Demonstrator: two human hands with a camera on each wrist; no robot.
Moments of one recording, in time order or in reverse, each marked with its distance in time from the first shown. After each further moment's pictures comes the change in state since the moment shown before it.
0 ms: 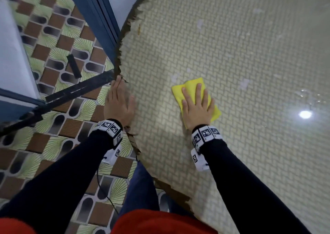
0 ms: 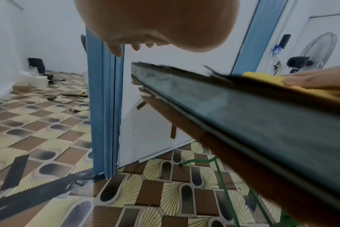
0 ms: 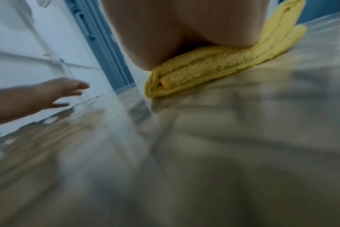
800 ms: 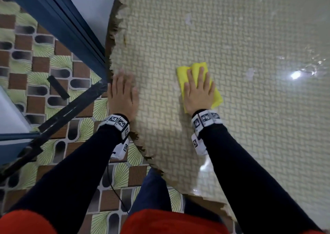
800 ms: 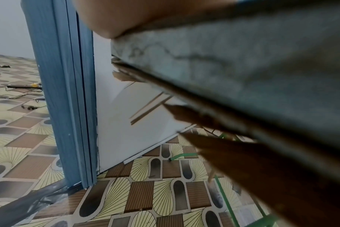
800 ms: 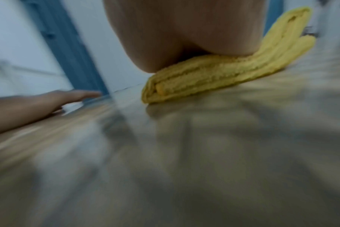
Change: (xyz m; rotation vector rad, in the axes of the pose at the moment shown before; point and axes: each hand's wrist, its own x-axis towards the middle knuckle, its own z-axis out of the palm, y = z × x) left_hand 0.105 -0.018 0.023 0.147 -0.135 0.192; right_hand 0.071 -0.043 -0.005 0.079 0.089 0.241
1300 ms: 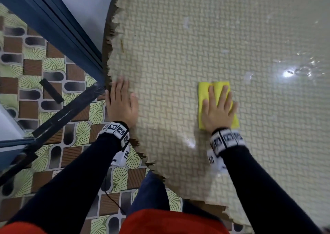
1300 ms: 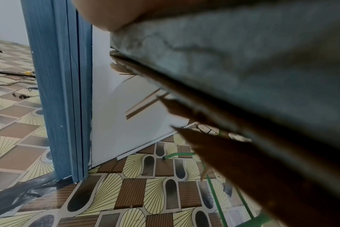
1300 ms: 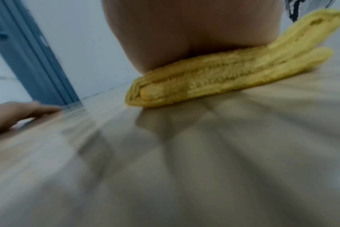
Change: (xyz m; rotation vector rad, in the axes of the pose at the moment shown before) left_hand 0.001 0.002 0.001 -0.047 0.003 -0.076; right_hand -0.037 0.052 -0.012 -0.018 0.003 0.209
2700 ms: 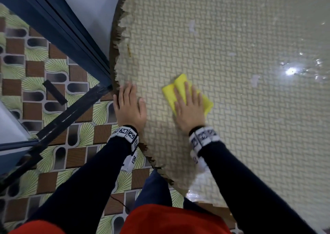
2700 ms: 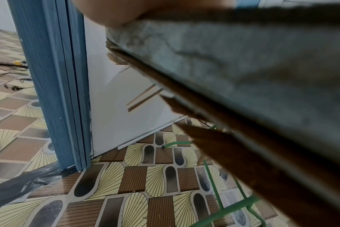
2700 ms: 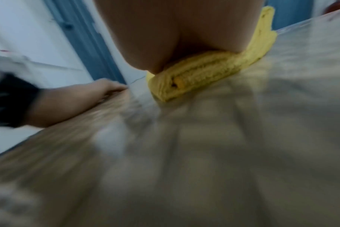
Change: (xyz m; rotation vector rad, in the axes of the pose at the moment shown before) left_hand -0.001 0.003 0.000 -0.017 0.028 0.008; right_hand -0.001 -0.085 0.036 -0.053 0.059 -0.402
